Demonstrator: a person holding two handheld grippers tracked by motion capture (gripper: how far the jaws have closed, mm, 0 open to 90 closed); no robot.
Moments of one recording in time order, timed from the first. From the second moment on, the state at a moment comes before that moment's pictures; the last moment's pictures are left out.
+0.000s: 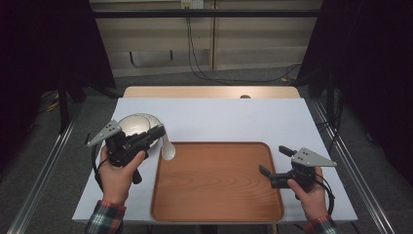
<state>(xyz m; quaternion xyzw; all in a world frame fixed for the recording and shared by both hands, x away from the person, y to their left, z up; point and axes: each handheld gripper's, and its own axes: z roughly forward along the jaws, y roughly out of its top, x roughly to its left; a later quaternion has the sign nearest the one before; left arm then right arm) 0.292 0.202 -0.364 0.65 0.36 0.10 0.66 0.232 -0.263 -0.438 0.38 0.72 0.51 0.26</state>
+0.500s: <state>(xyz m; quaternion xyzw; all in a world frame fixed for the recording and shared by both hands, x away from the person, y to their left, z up) 0.283 0.196 -0.378 0.66 0.36 0.08 0.66 0.231 -0.260 -0.439 0.38 0.73 0.51 0.26</state>
